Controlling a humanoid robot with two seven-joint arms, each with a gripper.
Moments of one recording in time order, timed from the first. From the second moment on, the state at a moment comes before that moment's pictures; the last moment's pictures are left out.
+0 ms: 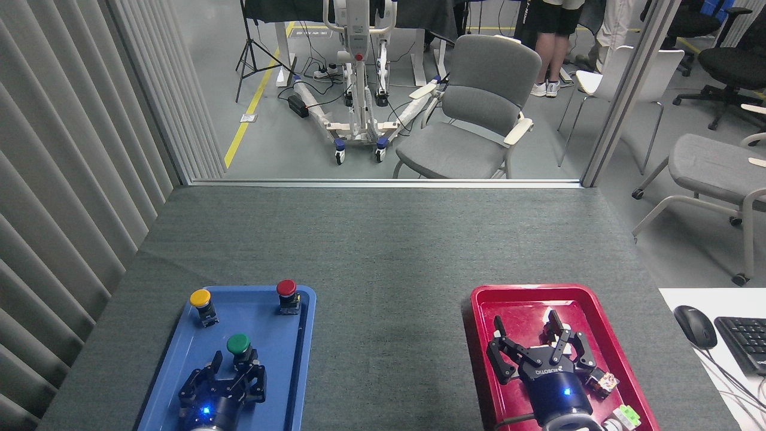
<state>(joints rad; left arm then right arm) -0.17 0.02 0.09 -1.00 -1.51 -0.06 0.18 -0.01 -0.05 0.07 -1.48 1.46 -0.04 -0.09</state>
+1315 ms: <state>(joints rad) -0.33 -0.12 -0.44 -0.89 -1.57 -0.25 0.21 -0.01 -0.05 0.08 -1.48 1.46 -0.01 -0.08</state>
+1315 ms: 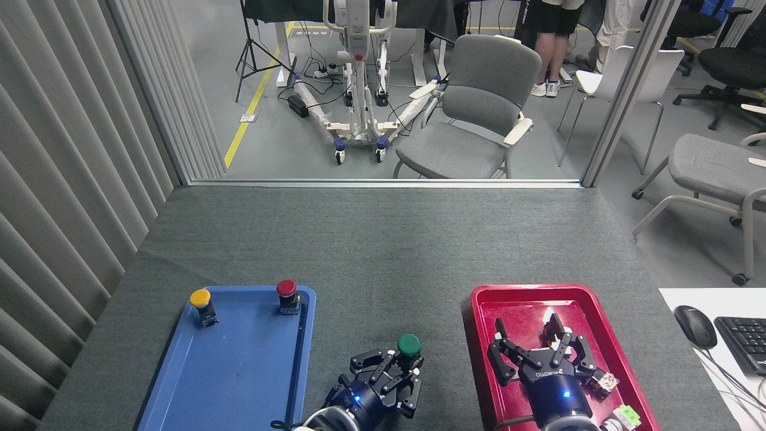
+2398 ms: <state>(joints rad) -0.01 0.01 -0.19 -1.48 -1.55 -0.11 0.22 0.00 0.00 0.24 -1.47 1.51 -0.14 -0.09</state>
